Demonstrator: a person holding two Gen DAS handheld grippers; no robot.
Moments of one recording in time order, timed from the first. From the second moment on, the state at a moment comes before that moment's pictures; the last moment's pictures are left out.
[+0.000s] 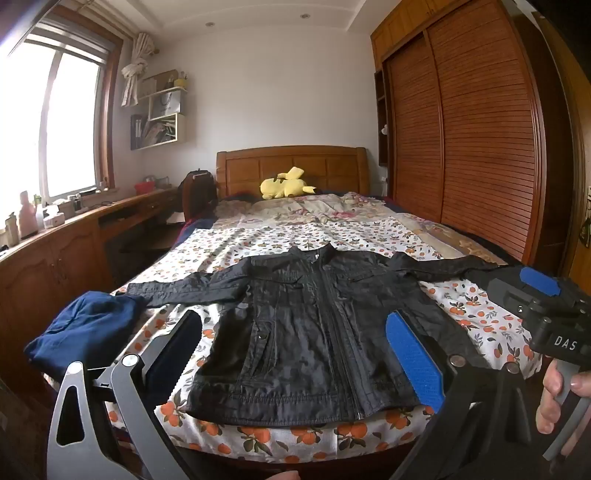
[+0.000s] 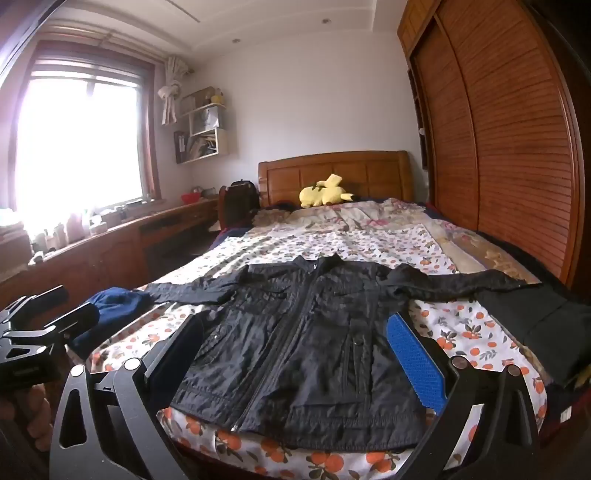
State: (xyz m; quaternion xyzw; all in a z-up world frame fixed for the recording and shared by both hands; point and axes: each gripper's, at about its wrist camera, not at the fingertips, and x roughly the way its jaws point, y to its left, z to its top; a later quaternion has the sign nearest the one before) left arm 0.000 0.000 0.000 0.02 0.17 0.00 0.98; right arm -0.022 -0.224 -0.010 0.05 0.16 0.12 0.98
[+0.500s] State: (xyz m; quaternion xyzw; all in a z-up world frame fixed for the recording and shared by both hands) left arm 0.001 -0.001 0.000 0.03 0.17 0.00 0.98; right arm -0.024 -0.222 -0.011 0.04 0.16 0.12 0.98
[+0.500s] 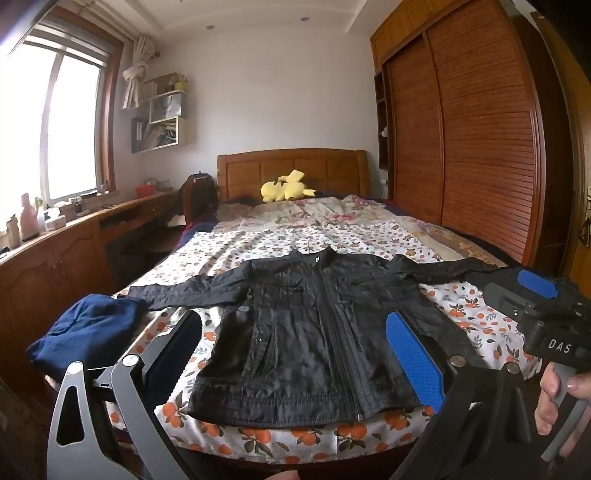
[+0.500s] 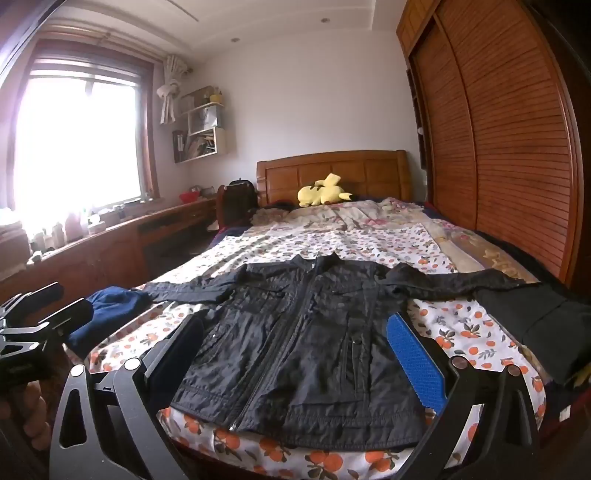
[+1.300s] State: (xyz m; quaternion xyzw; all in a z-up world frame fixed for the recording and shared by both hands) left arm -0.005 -0.004 0.010 0.03 0.17 0.00 0.99; right arm -0.025 -0.222 -0.010 0.04 0.16 0.12 0.98
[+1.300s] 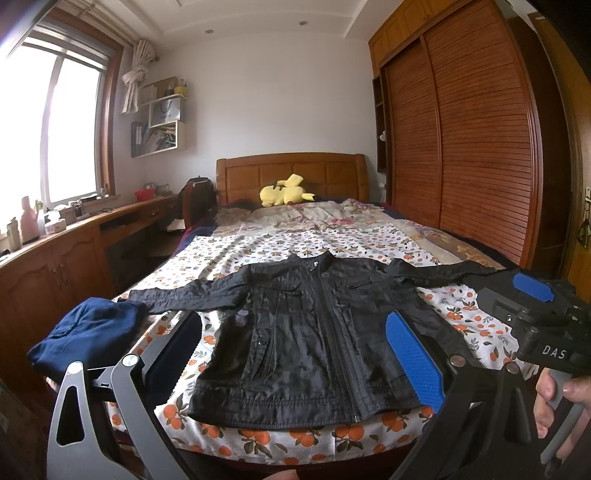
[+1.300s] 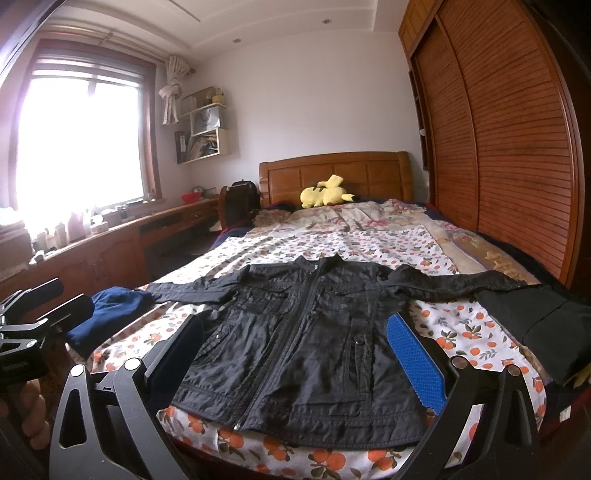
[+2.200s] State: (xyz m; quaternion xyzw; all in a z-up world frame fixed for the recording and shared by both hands) left arm -0.010 -0.004 0.018 0.03 0.17 0.00 0.99; right arm -0.027 -0.220 -0.007 0.04 0.16 0.12 0.98
